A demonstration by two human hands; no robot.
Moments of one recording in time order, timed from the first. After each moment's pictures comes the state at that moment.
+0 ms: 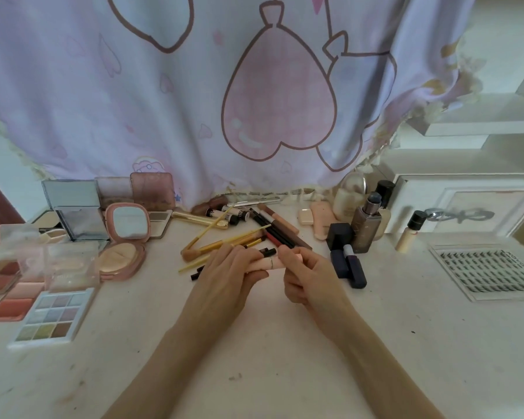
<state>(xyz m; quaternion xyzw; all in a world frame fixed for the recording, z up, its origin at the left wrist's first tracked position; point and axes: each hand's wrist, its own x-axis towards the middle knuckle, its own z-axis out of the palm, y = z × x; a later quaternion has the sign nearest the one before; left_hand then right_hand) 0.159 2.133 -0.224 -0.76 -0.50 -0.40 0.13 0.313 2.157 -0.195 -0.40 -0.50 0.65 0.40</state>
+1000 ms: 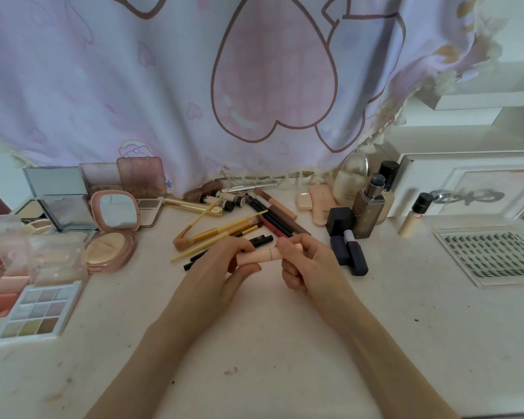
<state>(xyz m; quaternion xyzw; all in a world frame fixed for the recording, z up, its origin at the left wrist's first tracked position) 0.151 2.125 -0.223 -0.74 -0.54 -0.38 -0.08 0.318 2.163 -0.200 -0.40 -0.51 0.64 0.41</state>
